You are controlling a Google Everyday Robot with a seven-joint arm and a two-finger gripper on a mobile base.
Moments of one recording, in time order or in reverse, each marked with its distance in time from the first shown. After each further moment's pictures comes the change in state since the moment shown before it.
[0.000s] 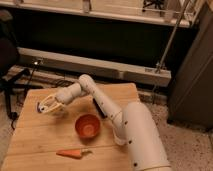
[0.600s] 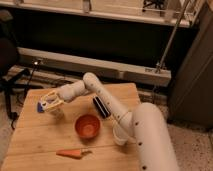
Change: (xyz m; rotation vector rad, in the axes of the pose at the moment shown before) arm -0.035 0.001 -0.010 0.086 -0.013 -0.072
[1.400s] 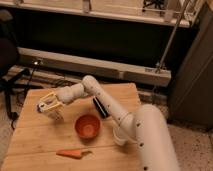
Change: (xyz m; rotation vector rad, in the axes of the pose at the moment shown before) arm 0.004 0.004 0.011 0.013 -0.044 0.060
